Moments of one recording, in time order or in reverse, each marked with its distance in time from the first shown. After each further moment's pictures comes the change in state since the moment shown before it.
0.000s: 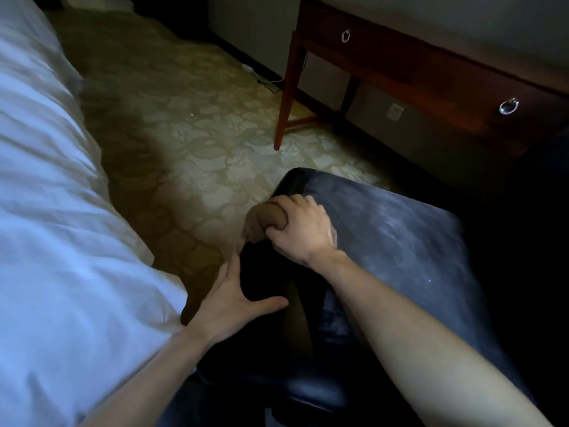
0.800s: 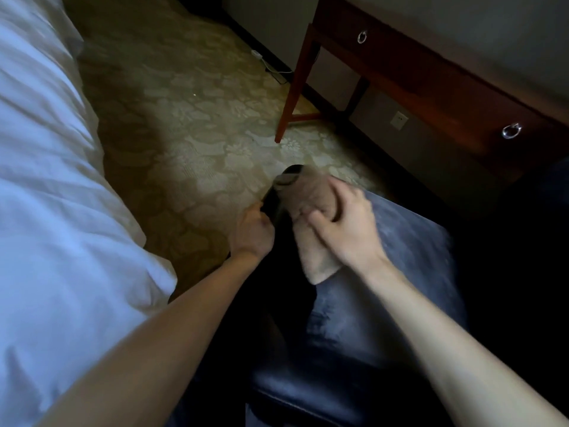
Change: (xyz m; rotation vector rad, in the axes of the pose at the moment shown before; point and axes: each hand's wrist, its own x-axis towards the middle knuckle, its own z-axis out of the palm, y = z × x) left_hand 0.111 0.052 0.029 0.096 0.383 -0.106; right_hand -0.035 0.015 -0.087 0.276 0.037 0.155
